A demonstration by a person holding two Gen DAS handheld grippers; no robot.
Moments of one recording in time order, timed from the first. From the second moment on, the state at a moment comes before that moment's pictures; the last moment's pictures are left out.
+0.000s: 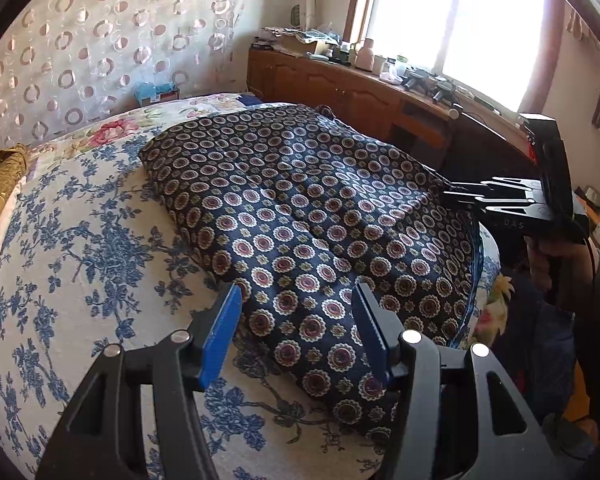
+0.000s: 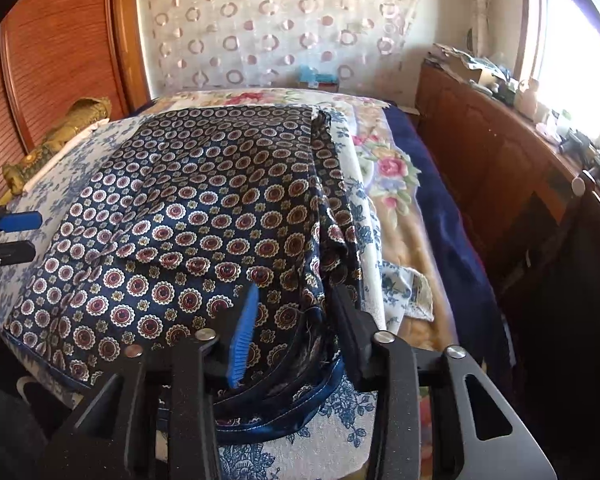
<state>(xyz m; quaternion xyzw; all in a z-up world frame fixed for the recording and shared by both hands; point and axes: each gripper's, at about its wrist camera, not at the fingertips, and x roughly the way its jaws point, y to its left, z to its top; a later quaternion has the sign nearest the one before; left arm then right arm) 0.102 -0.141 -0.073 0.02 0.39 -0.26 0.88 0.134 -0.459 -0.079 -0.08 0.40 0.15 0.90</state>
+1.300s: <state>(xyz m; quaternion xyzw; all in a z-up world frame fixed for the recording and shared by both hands) 0.069 -0.144 -0.096 -0.01 0.43 -0.28 0.86 0.107 -0.480 -0.082 -0.06 0.38 0.10 0.92</state>
